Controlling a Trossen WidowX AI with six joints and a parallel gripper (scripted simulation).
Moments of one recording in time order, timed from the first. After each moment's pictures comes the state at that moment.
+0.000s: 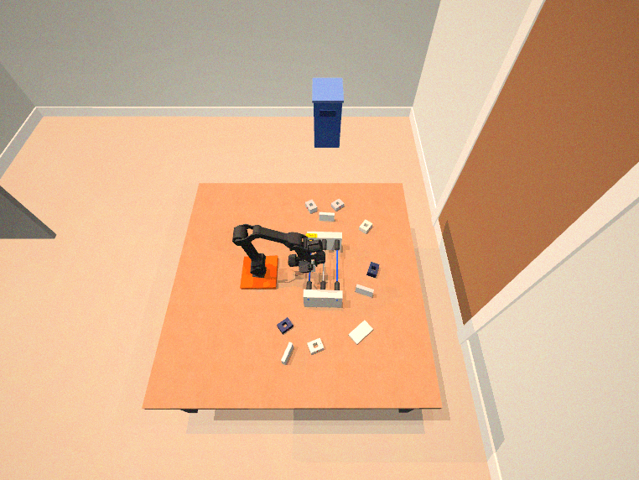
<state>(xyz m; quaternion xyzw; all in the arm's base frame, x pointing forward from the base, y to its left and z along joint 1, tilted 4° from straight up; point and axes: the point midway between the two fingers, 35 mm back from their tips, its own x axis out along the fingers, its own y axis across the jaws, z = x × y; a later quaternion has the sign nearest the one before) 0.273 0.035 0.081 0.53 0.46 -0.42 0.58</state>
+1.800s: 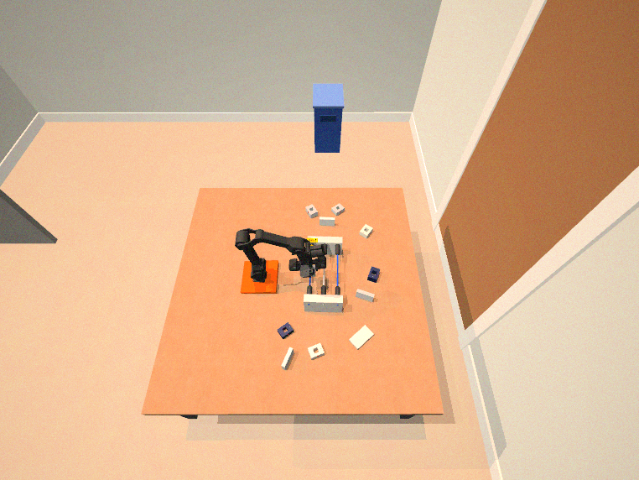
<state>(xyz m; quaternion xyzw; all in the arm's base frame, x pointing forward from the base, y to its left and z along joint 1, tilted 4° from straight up) 0.274 0.035 0.081 0.52 0.47 -0.43 0.57</state>
